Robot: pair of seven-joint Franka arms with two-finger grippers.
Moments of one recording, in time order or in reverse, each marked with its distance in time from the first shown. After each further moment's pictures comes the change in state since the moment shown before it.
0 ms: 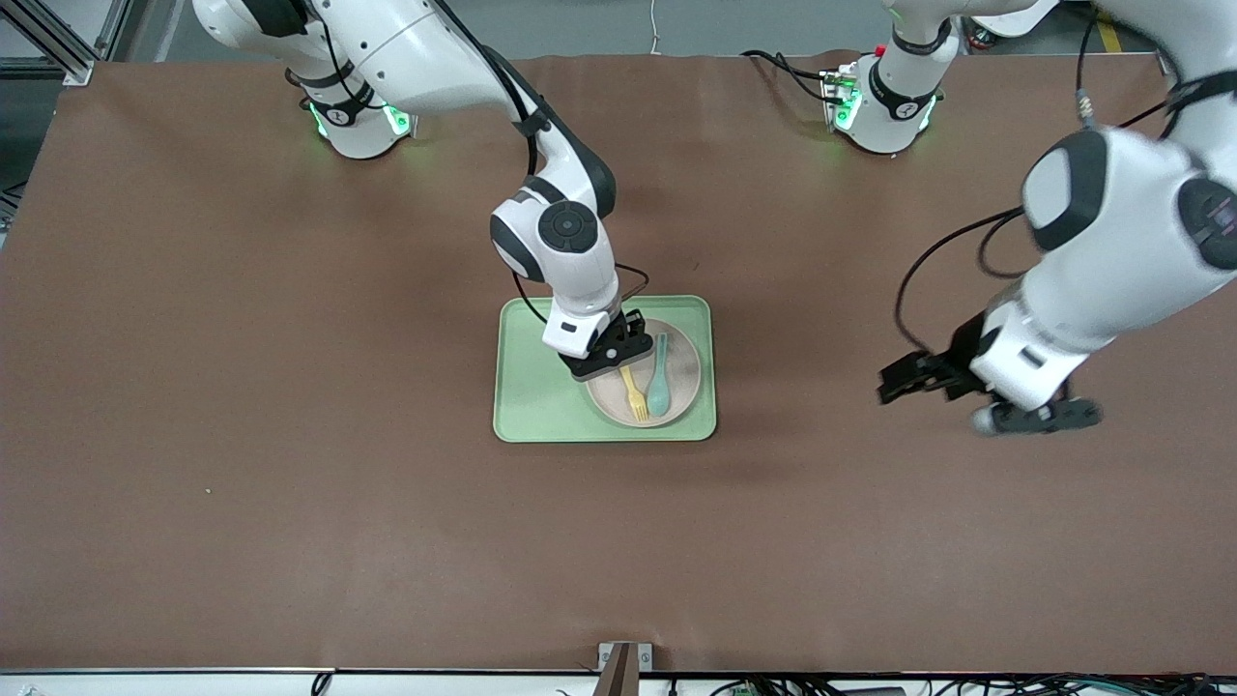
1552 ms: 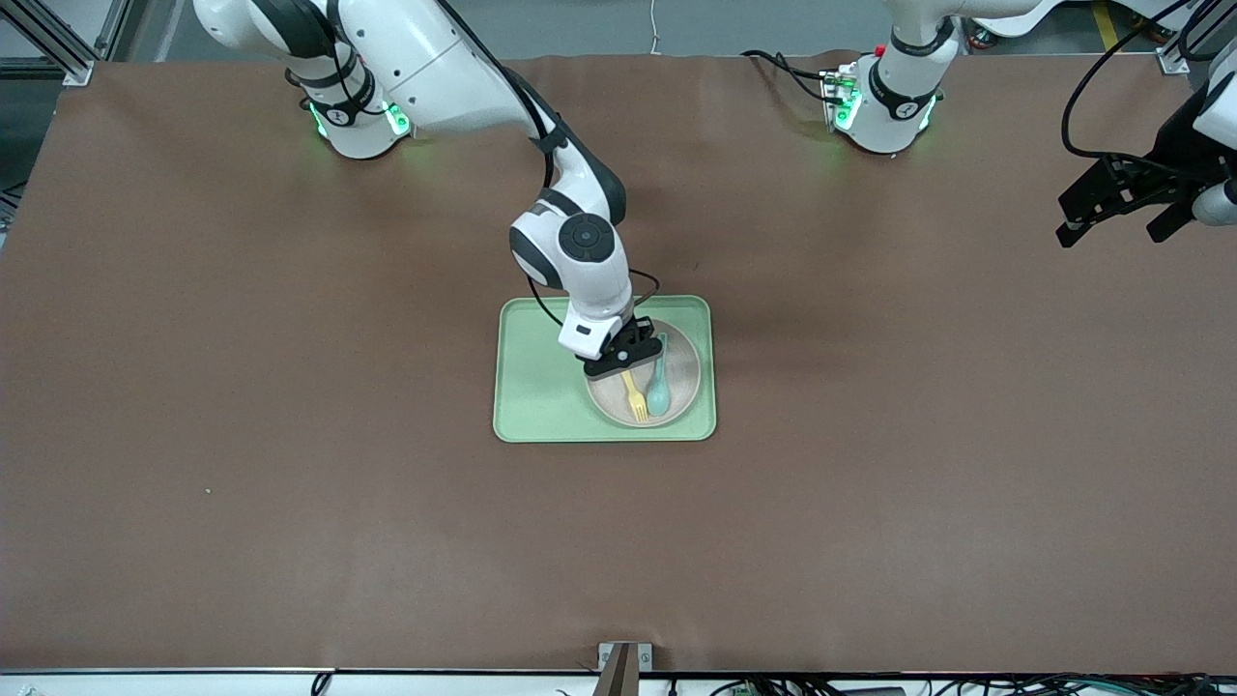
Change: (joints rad) left arm -0.138 -0.327 0.260 -0.058 0.096 -0.263 0.198; right arm 0.028 0.086 -0.001 0.023 0.000 0.058 0.075
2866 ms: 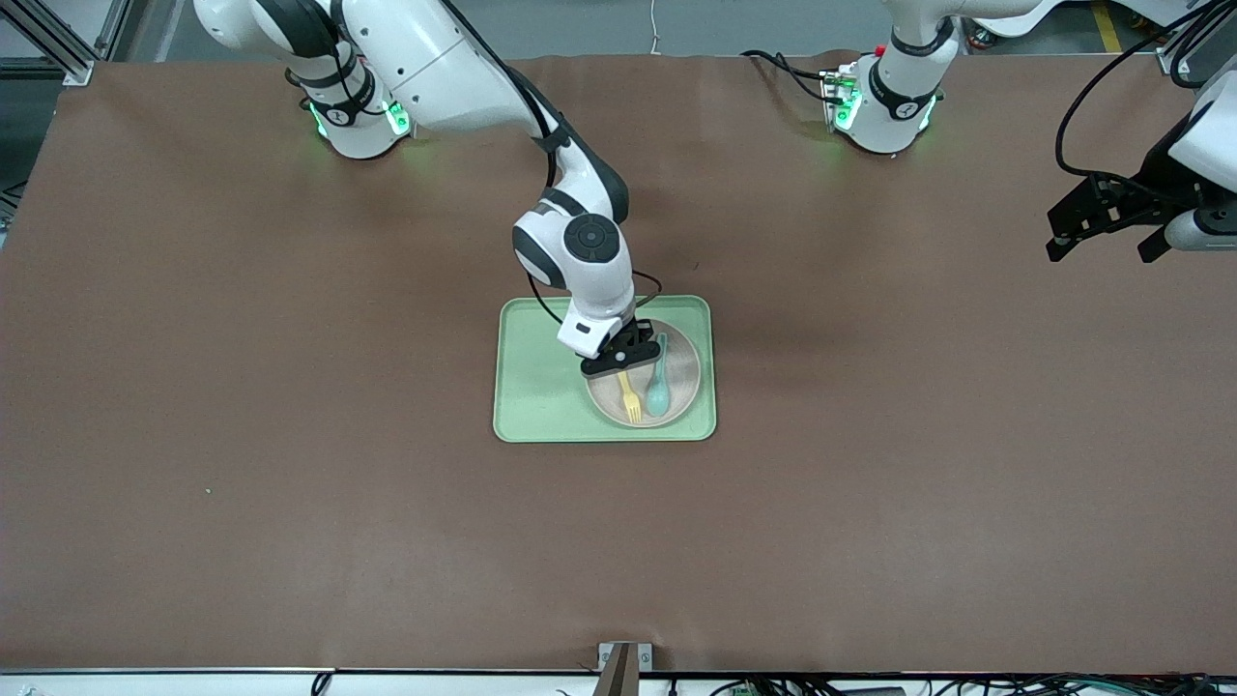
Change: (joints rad) left arm 0.000 0.037 0.000 0.015 0.000 0.000 0.058; right arm 0.016 -0.002 -0.016 0.027 0.000 -0.065 0.098
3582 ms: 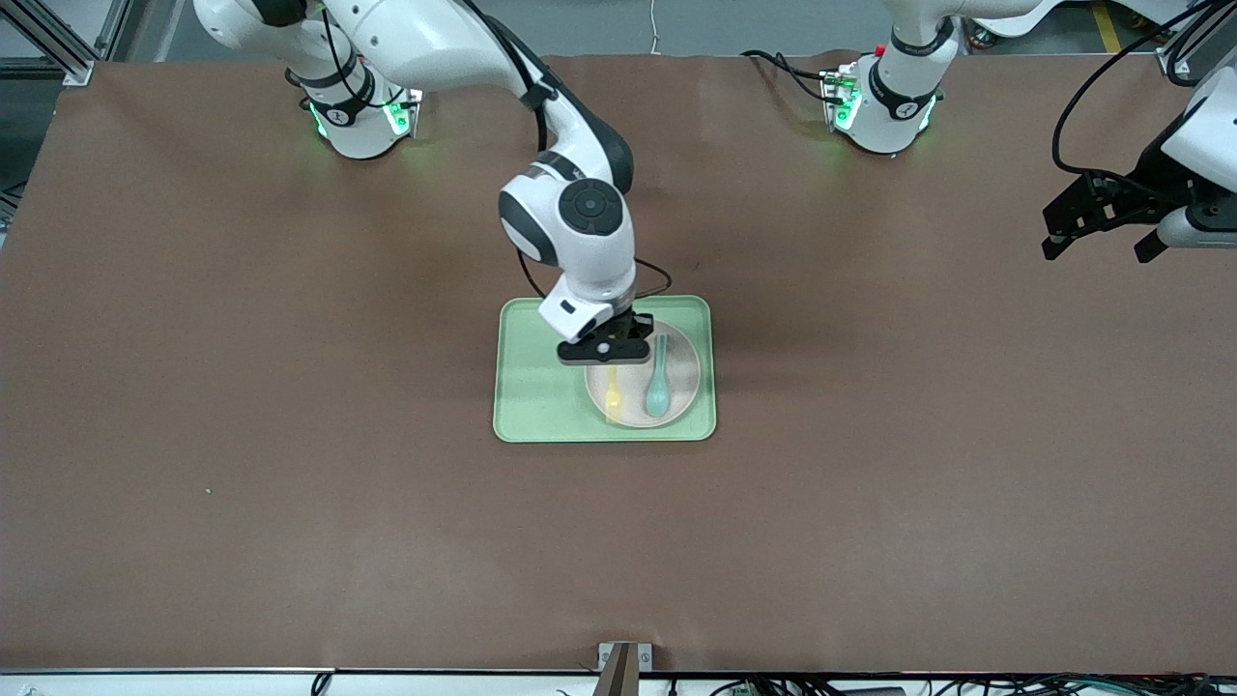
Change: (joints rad) left arm -0.006 0.000 -0.005 0.001 0.000 0.000 0.003; right arm -0.044 -0.144 -0.016 0.065 0.000 -0.251 0.223
